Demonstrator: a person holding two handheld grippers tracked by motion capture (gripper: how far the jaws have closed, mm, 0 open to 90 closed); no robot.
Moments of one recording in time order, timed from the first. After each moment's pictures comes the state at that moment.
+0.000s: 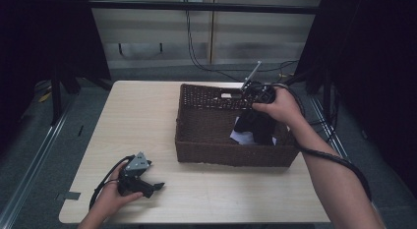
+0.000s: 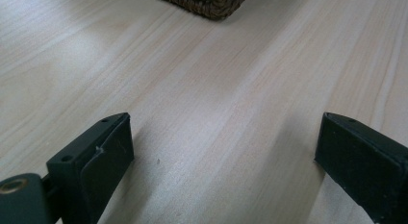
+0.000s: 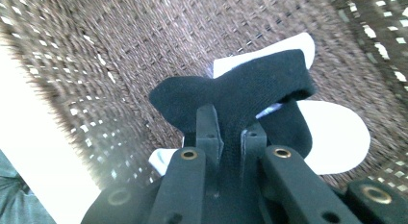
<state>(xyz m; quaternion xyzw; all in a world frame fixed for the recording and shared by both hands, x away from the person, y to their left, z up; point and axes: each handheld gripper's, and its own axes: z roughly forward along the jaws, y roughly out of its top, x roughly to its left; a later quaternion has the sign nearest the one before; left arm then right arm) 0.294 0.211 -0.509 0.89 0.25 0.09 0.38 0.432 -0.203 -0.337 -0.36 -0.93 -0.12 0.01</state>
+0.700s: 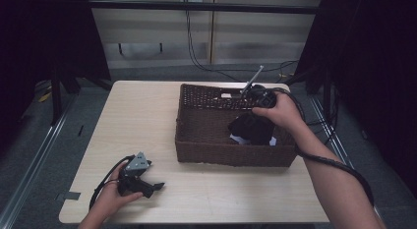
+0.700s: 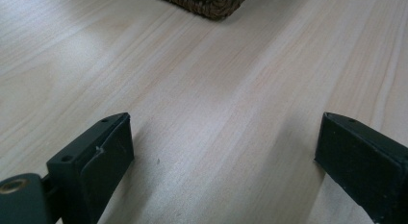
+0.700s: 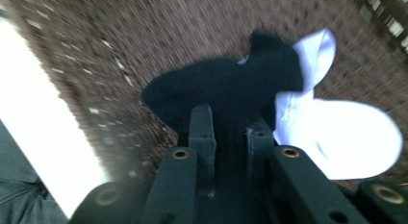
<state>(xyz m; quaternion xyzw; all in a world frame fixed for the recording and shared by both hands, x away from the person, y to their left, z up) 0.294 0.211 -0.509 0.89 0.25 0.09 0.38 0.422 -0.205 -0.351 -0.37 -0.92 -0.14 0.03</state>
